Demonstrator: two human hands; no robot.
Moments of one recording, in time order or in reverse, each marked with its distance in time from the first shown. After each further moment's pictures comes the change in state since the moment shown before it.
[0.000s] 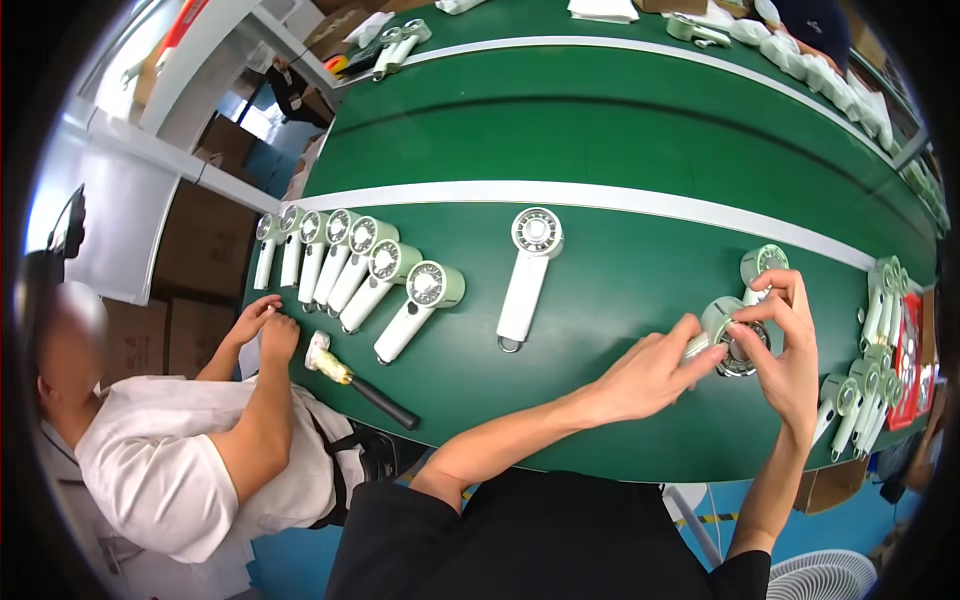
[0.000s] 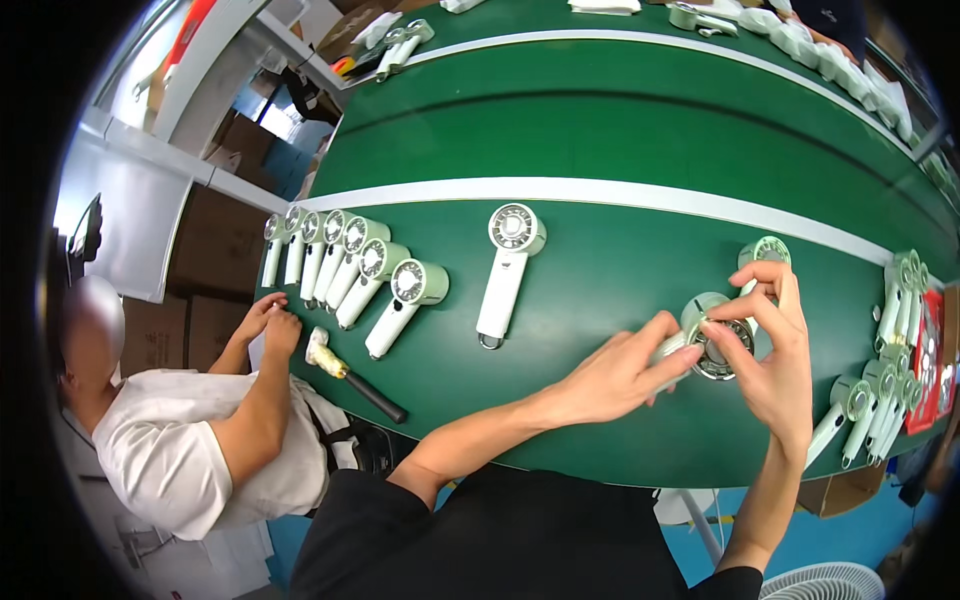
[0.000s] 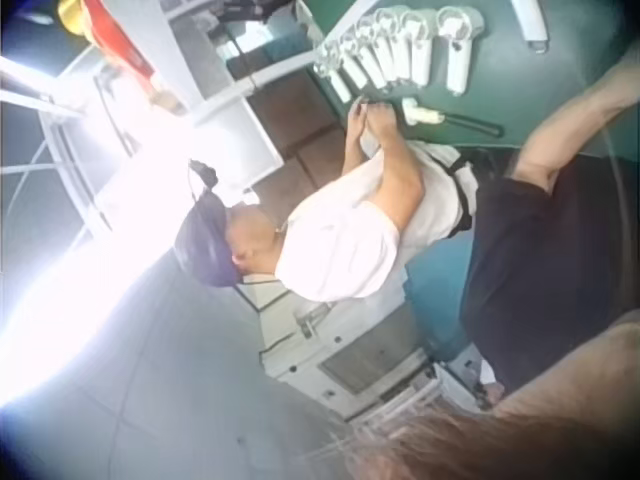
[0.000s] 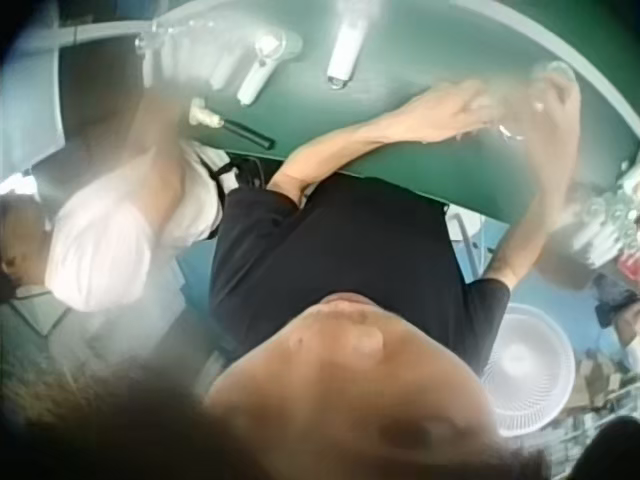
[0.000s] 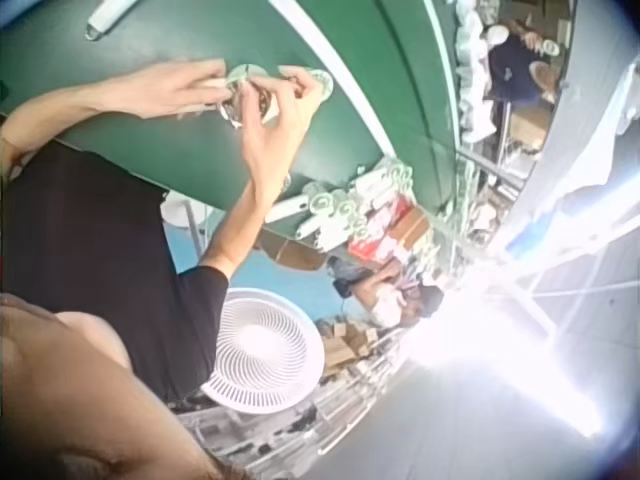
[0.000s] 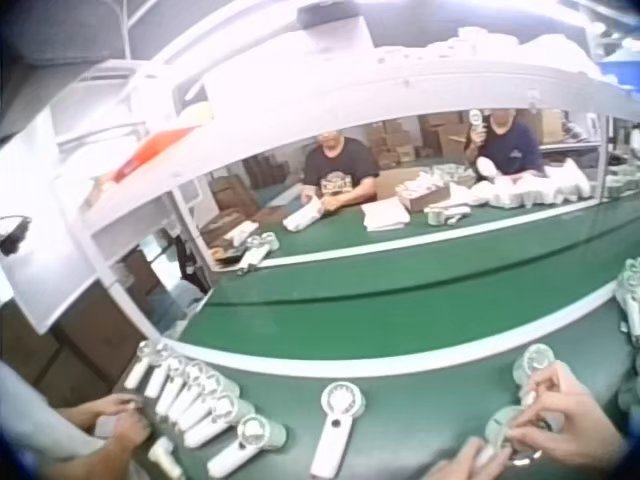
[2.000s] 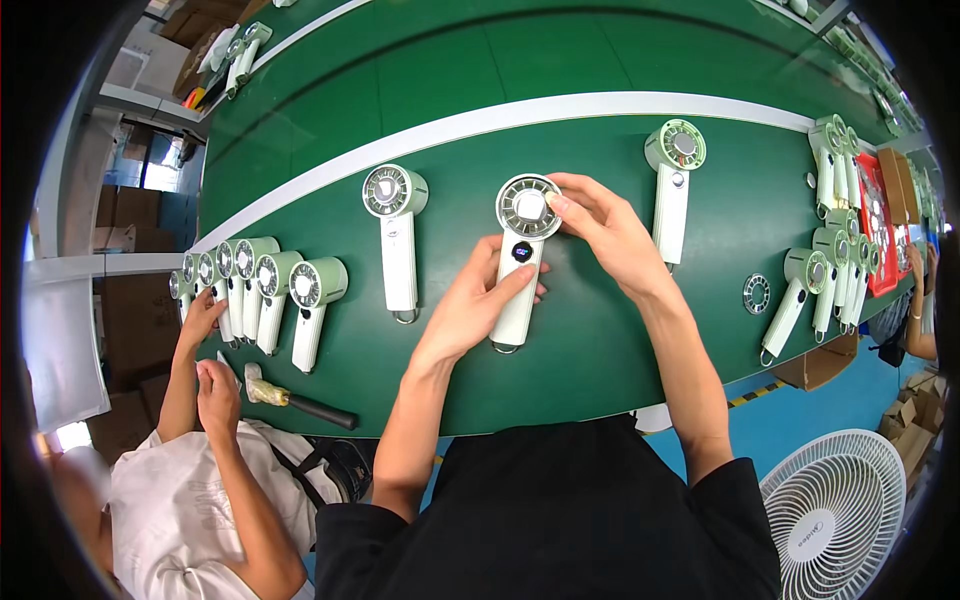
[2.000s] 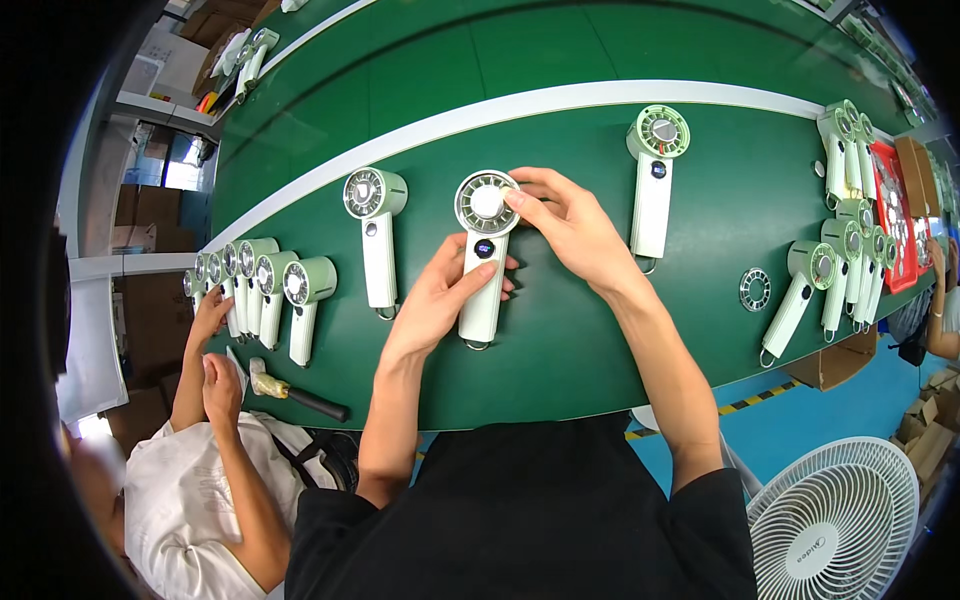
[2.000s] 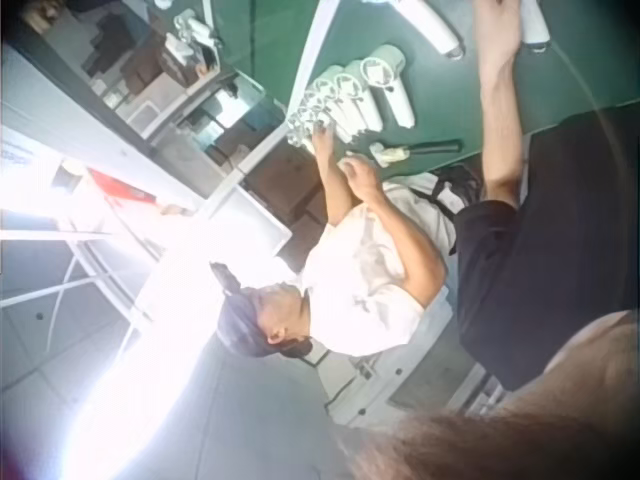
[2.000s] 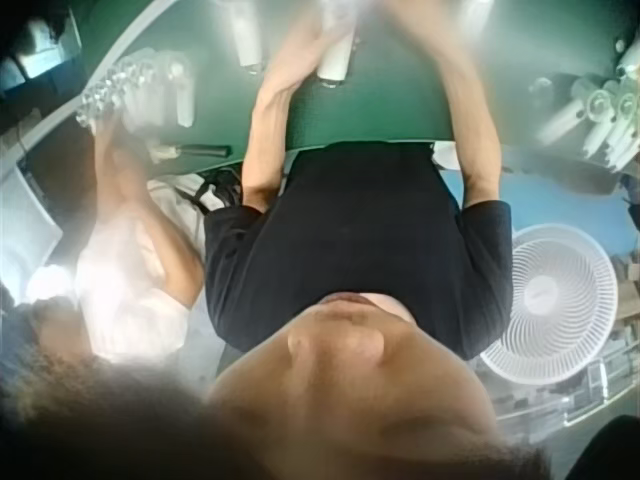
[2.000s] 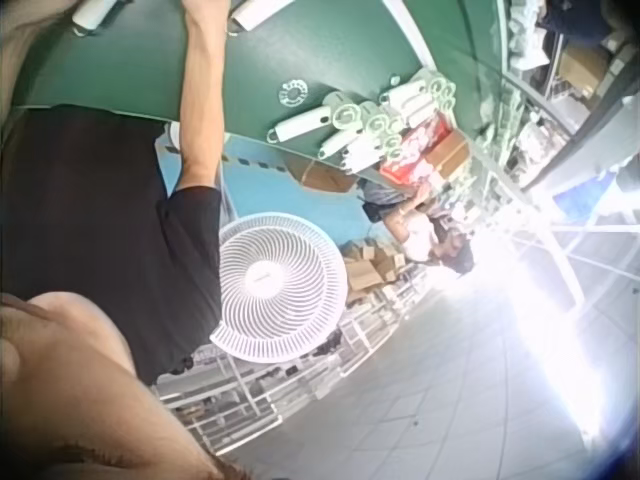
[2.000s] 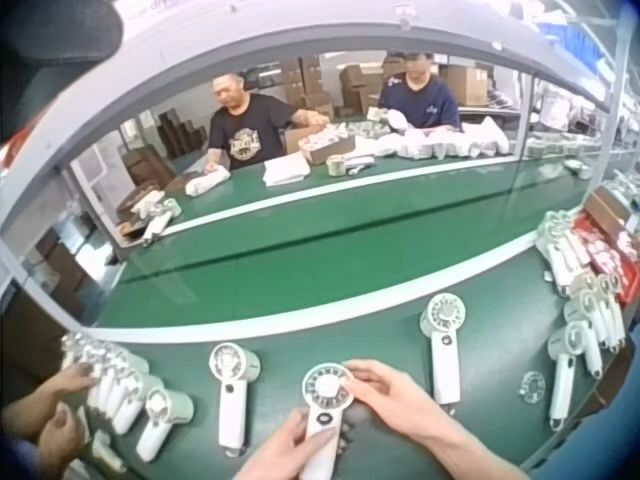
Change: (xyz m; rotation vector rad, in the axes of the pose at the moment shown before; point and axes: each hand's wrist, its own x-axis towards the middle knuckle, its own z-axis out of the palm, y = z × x) left_hand -0.012 -0.045 -0.054 -0.241 0.160 -0.276; right_hand 0.012 0.067 0.102 0.851 -0.072 0.508
